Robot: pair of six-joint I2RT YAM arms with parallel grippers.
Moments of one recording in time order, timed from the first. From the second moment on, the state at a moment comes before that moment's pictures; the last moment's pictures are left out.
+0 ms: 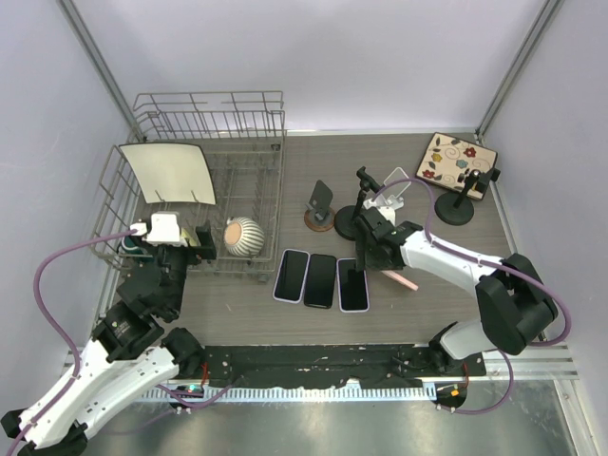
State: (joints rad) left arm -0.78 0.40 0.70 -0.26 -0.79 0.08; right arm 0.62 1.44 0.86 -0.61 0.29 0.58
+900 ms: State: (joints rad) left arm -0.76 0.39 0.69 -0.26 -0.76 0.07; right arm 0.63 1.36 0.73 -0.56 0.48 0.74
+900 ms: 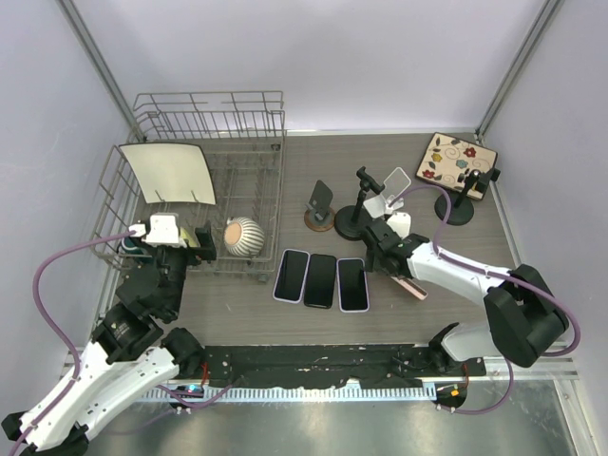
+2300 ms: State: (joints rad) left arm -0.75 0.35 0.69 -0.26 -0.73 0.06; right arm 0.27 1.02 0.43 -0.36 0.07 0.81
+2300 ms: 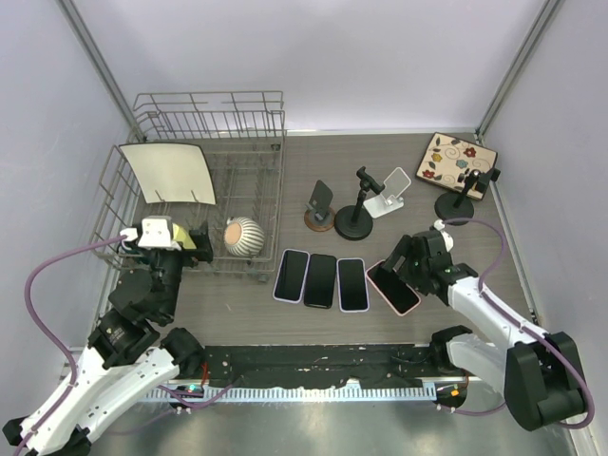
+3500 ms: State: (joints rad) left arm -0.52 0.53 0.74 -0.30 -0.60 -0.08; right arm 0.52 0.65 0.85 -0.61 0.71 0.56
